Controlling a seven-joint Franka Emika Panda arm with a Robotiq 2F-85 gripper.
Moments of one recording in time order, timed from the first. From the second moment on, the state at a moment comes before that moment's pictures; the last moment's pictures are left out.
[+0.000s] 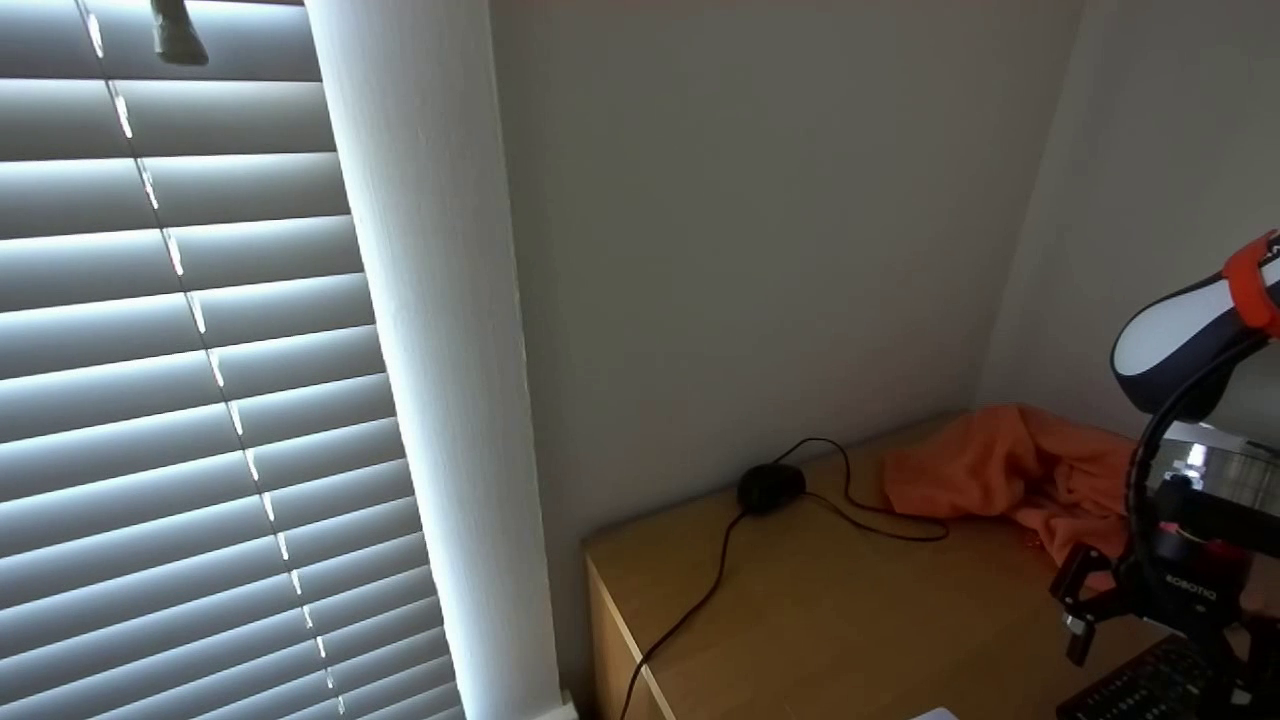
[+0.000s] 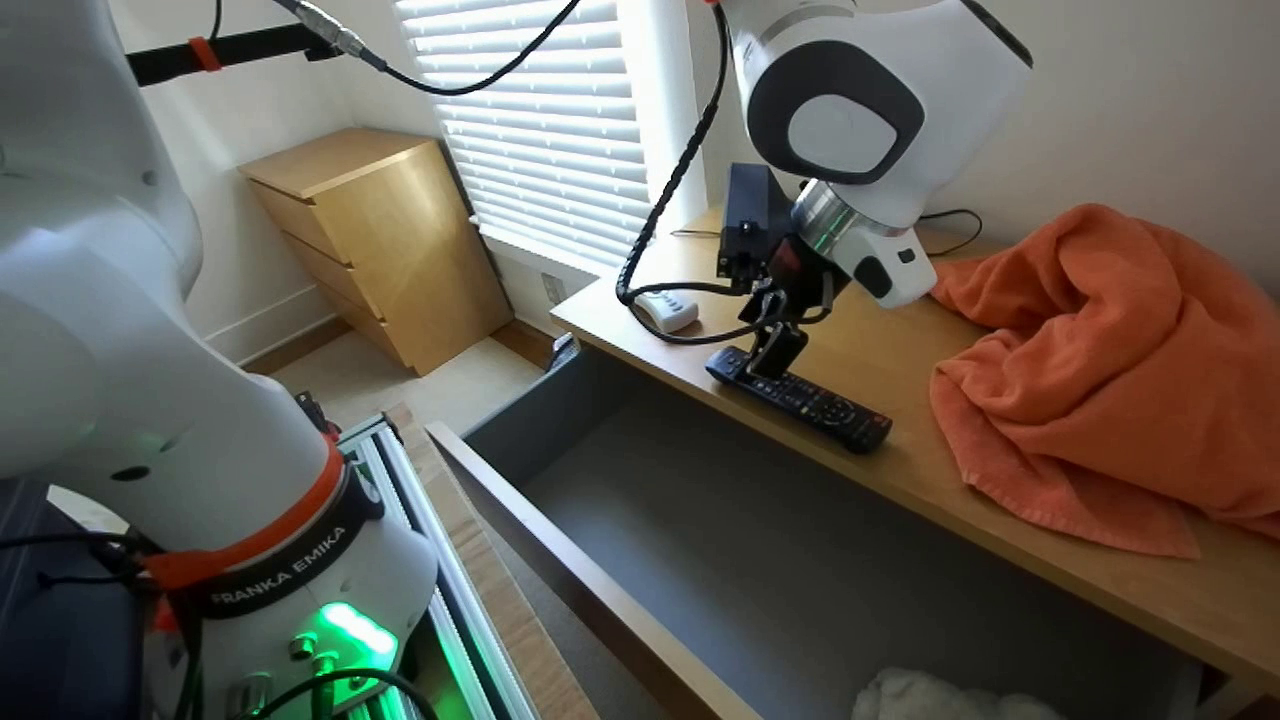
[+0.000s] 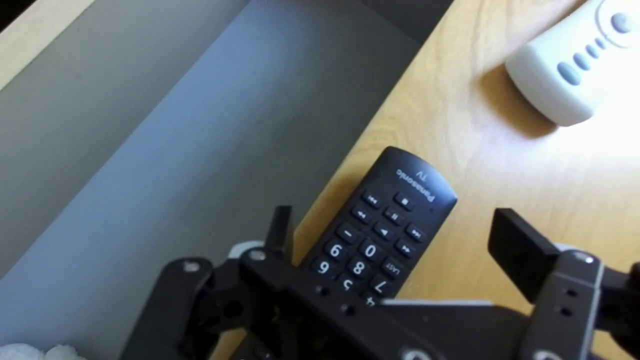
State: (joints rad) arm -0.17 0.33 -0.13 -2.24 0.48 2.10 0.13
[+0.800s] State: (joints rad) arm -0.17 0.33 -0.13 -2.23 0.47 2.11 0.15
